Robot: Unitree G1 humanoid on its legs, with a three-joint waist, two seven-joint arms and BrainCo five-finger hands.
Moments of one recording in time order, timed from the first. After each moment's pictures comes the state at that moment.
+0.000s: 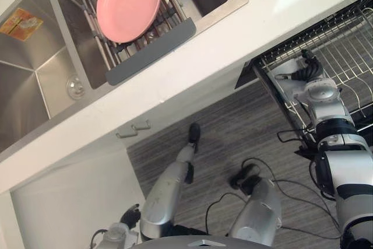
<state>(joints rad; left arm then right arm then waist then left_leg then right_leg) 0.10 0.09 -0.12 0.96 -0.02 0.00 -0.06 -0.91 -0.70 0.06 1.01 -0.03 0.00 -0.05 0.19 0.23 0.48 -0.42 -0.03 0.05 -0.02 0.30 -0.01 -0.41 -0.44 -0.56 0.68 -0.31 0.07</state>
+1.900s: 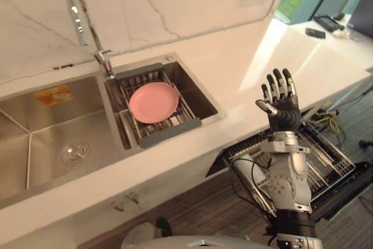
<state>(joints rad) 0.26 0.12 0.11 1.00 0.11 0.30 0.02 -0.05 -0.16 -0.19 -0.14 0.62 -0.21 0.20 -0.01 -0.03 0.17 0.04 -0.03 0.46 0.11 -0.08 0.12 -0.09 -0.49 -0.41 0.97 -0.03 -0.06</state>
